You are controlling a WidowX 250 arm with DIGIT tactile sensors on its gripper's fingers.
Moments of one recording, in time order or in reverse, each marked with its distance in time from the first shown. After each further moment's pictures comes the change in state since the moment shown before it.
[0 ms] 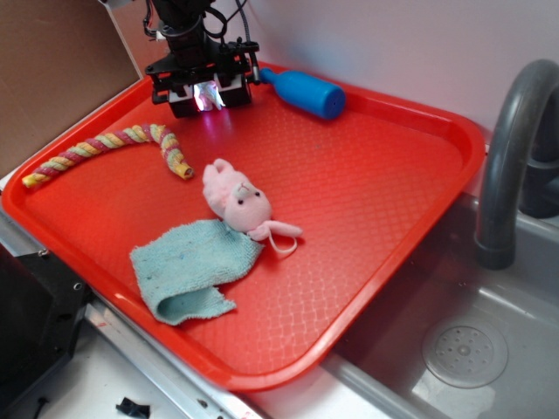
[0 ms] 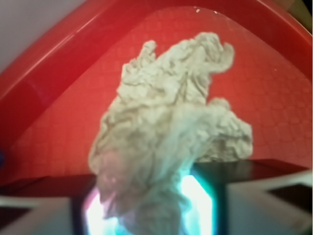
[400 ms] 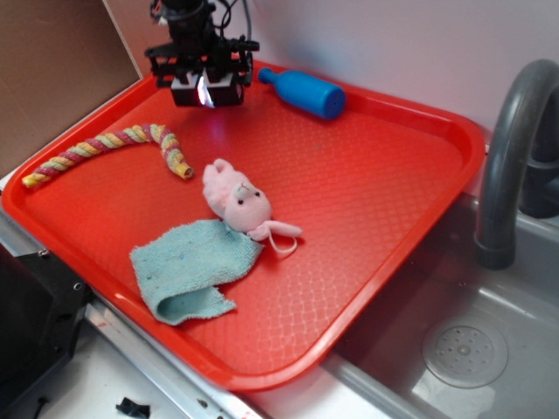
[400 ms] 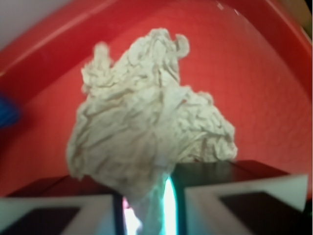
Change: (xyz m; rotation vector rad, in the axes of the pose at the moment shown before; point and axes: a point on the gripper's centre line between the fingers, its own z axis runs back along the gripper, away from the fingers) arm -0.007 -0.008 0.020 0.041 0.134 -0.282
